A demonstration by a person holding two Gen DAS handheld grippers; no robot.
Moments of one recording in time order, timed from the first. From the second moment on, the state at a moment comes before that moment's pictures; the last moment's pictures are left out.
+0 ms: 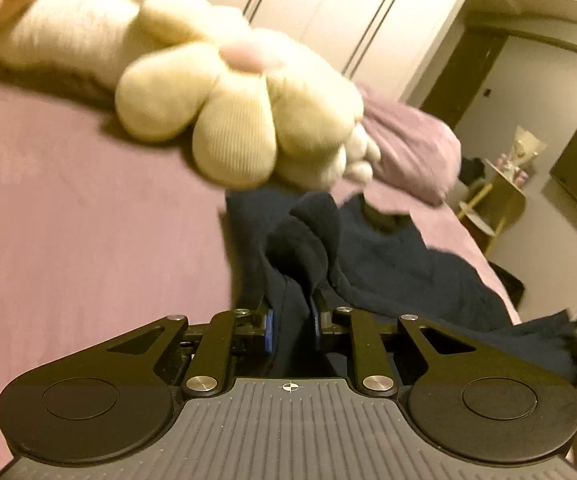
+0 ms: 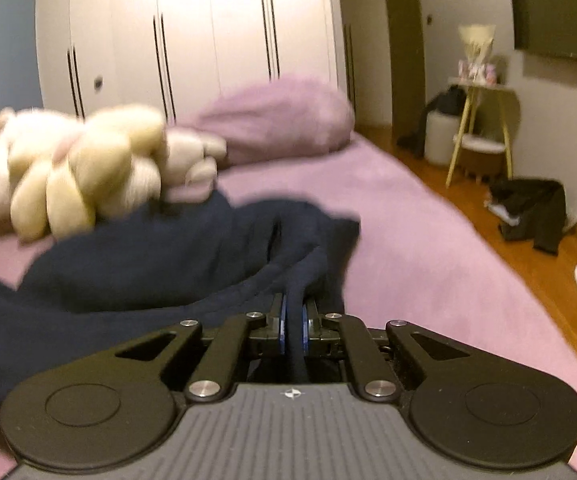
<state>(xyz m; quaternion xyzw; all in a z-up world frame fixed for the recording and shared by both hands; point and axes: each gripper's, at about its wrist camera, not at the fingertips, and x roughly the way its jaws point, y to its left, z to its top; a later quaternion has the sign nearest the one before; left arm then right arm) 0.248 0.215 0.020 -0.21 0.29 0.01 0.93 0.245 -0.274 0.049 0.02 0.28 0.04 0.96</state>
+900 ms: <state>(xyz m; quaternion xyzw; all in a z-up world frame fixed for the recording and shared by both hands) 0.376 0.198 0.028 -0.15 0.29 0.04 0.95 0.366 -0.236 0.022 -0.03 0.27 0.01 0.96</state>
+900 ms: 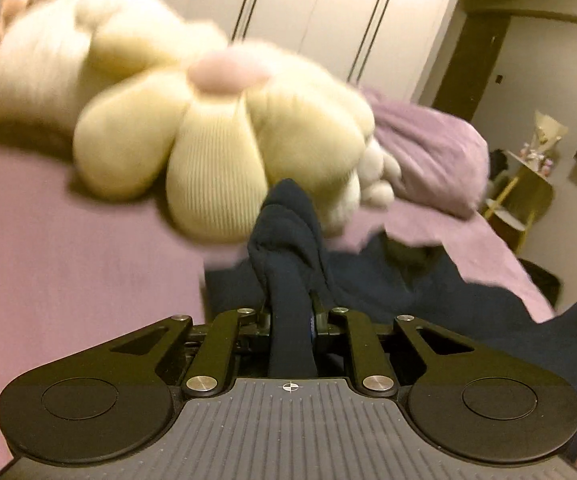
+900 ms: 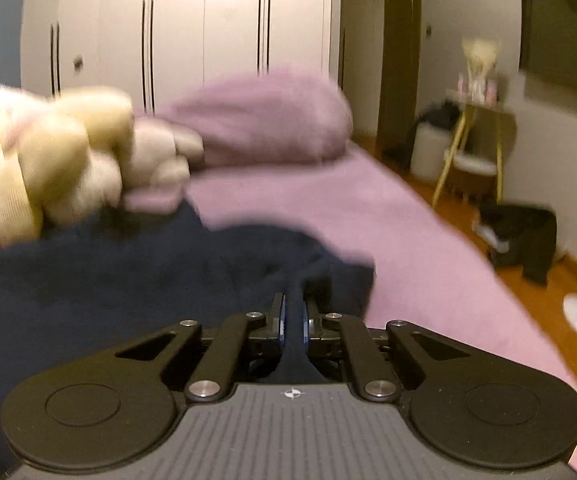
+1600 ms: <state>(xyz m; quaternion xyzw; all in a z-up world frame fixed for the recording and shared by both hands) 0.530 0.192 -0.105 -0.12 0.28 0.19 0.93 0.579 -0.223 -0.076 -0.01 0.31 -0.17 0.94</state>
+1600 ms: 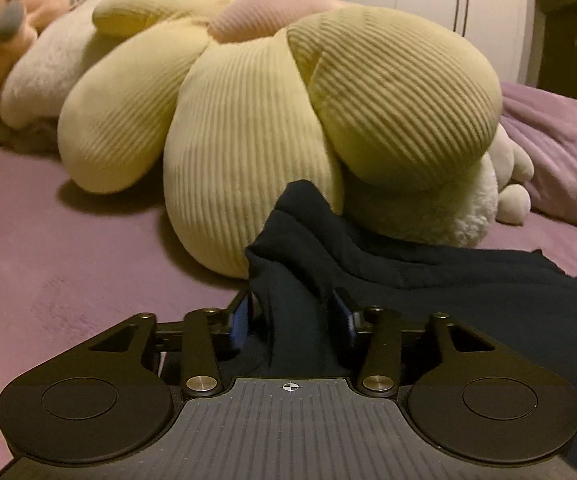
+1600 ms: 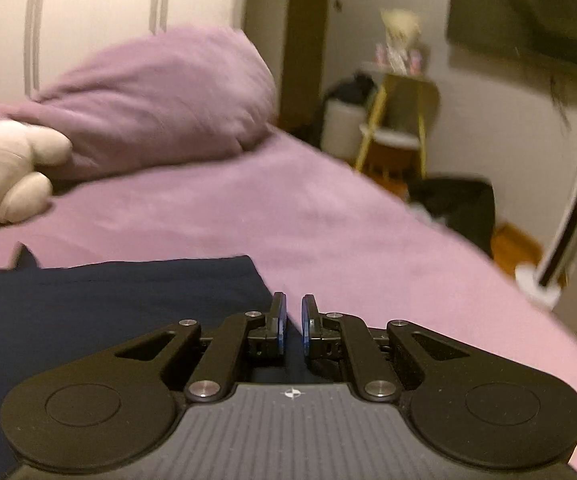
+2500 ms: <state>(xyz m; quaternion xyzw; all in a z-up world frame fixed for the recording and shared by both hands) 0.482 0.185 -0.070 -0.09 0.24 0.16 0.95 0.513 -0.241 -0.035 0.09 0.16 -0.08 0.98</state>
